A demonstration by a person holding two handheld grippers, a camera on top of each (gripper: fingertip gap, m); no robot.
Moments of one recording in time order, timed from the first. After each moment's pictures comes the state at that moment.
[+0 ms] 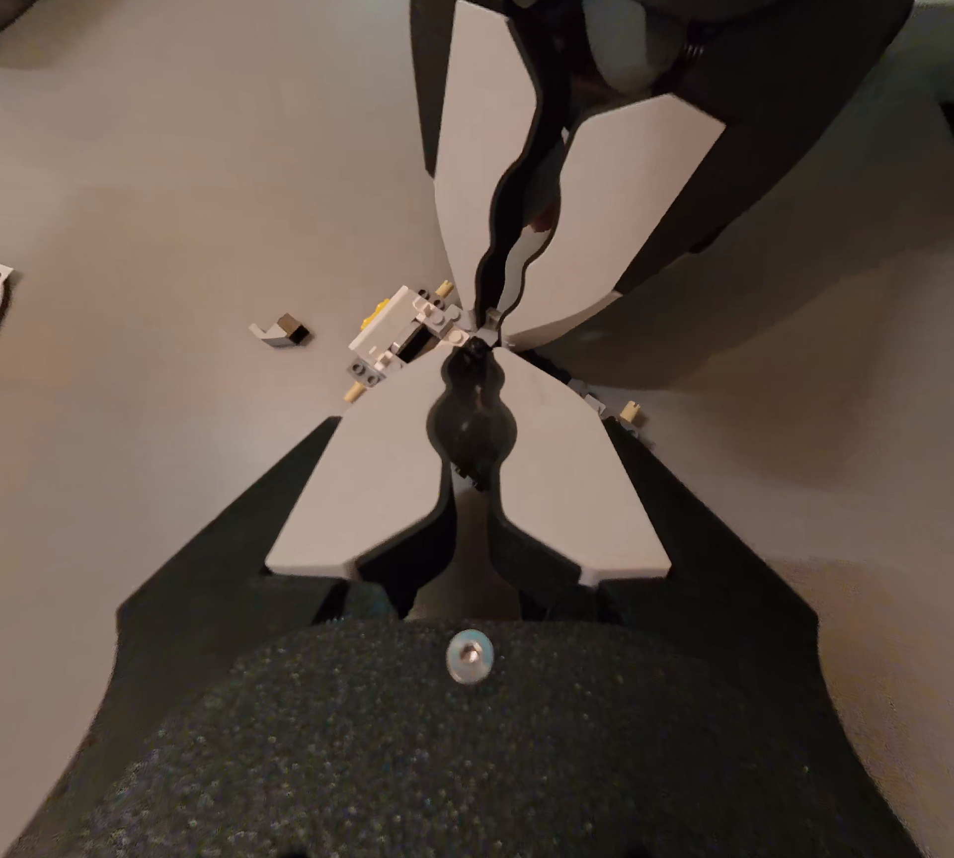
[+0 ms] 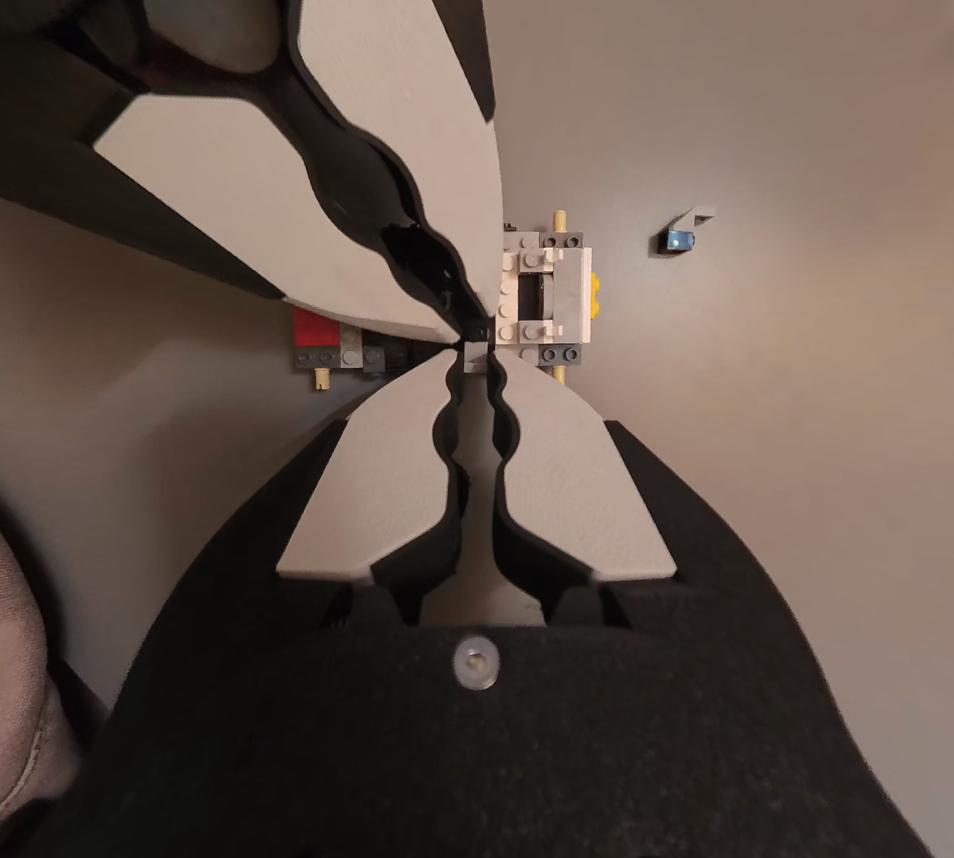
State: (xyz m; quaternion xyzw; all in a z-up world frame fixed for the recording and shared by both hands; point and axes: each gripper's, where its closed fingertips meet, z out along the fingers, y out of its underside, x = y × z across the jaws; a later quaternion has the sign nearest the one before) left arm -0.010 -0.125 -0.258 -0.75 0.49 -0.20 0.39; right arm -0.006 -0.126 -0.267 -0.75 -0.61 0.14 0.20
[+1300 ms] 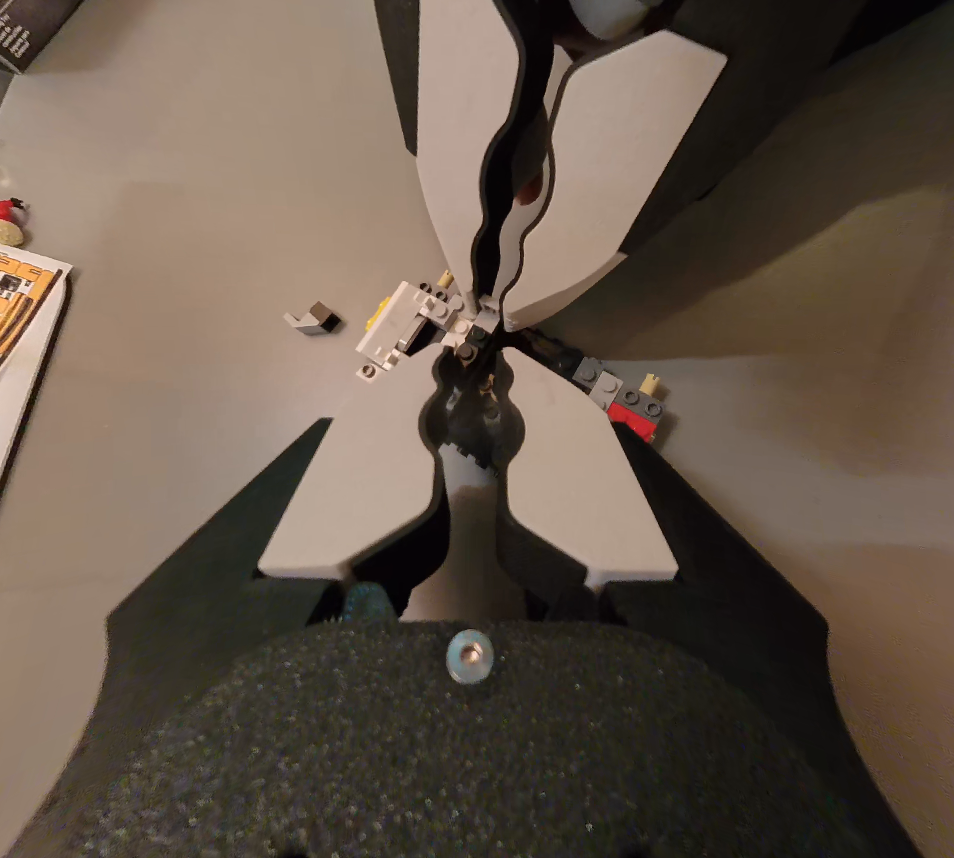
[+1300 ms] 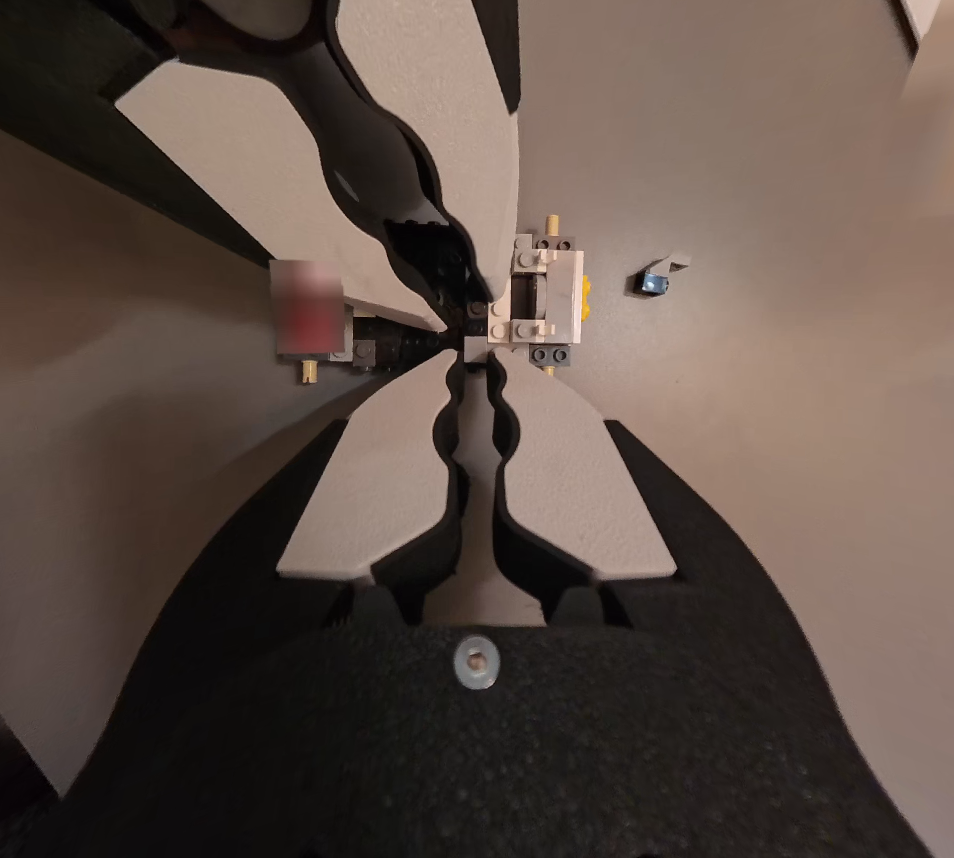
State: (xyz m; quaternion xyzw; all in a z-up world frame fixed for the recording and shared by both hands) left arm -0.018 -0.116 -0.262 -0.75 0.50 -0.15 0.39; right arm -0.009 -0.115 -0.266 -0.70 -0.66 0.15 0.22
